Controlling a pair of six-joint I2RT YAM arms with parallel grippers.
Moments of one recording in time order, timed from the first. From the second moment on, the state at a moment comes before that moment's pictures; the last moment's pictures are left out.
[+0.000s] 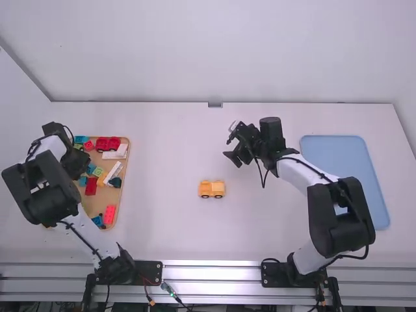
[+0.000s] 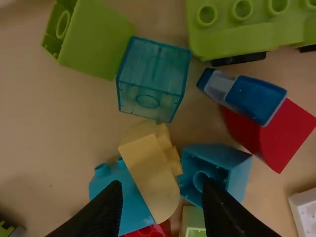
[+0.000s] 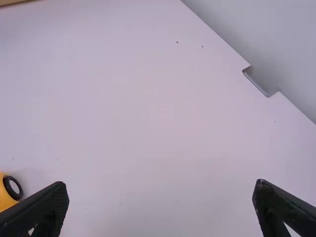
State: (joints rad) left arm 0.62 1.99 1.38 -0.74 -0.12 -0.64; right arm 0.27 1.70 0.94 0.05 -0.50 -0.58
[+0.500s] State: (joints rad) left arm 0.62 1.99 1.36 -0.69 -0.15 -0.56; right arm 0.27 1.70 0.94 0.05 -0.50 -0.58
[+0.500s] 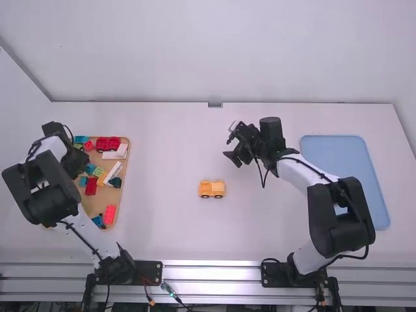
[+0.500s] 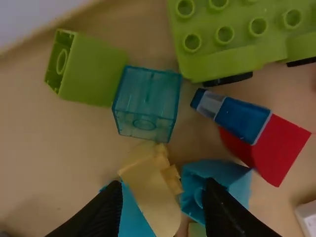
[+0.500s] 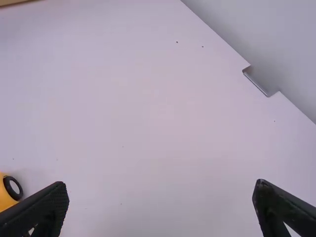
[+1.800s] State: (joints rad) left arm 0.62 1.99 1.21 -0.50 -0.17 -0.66; right arm 0.27 1.70 0.94 0.05 -0.50 -0.58
